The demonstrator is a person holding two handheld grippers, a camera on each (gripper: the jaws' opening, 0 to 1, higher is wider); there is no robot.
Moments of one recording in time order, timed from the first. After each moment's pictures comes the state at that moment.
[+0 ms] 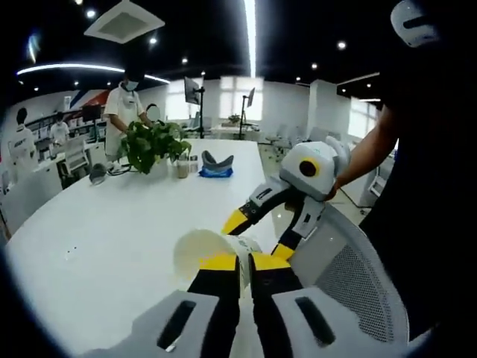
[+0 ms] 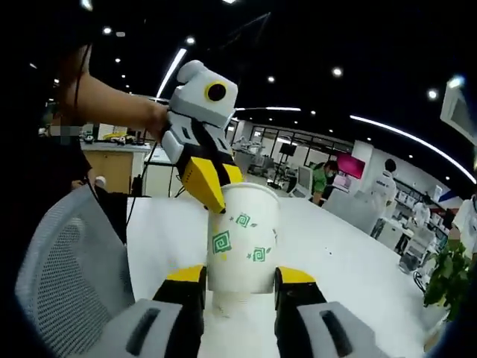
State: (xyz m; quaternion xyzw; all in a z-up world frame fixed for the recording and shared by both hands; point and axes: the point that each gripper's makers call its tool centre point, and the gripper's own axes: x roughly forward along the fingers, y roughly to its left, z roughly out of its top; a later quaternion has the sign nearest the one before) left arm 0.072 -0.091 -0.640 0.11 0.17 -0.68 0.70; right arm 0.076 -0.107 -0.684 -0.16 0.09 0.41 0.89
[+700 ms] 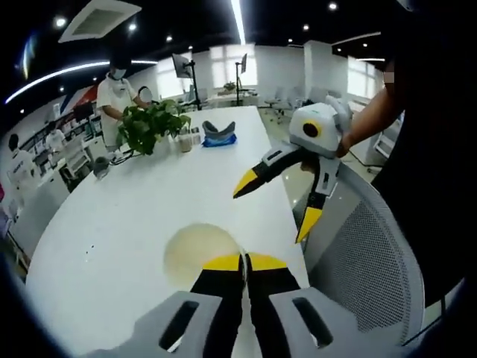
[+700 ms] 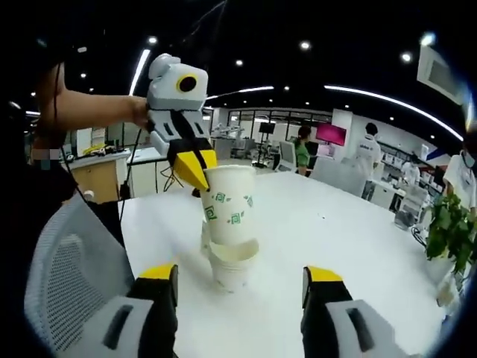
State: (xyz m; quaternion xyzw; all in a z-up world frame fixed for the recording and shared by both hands) left arm 0.094 -0.077 -0.664 0.23 0.20 -0.66 0.68; right arm 0.073 -0.141 -0.714 -0.12 0.17 0.36 0.91
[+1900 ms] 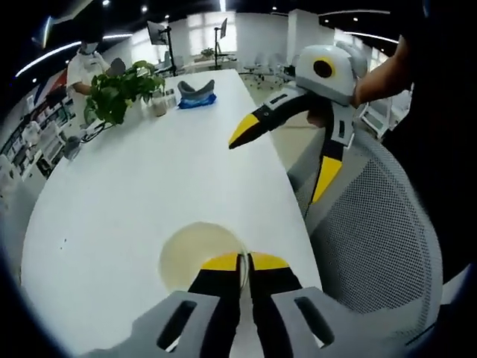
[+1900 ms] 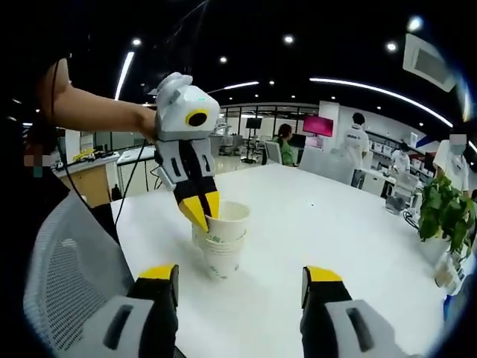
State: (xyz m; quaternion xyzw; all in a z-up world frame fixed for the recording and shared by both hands) left arm 0.096 -0.101 -0.738 0.27 0.28 -0.69 0.61; right arm 0.066 -0.163 -0.725 -0.11 0.18 0.33 0.92
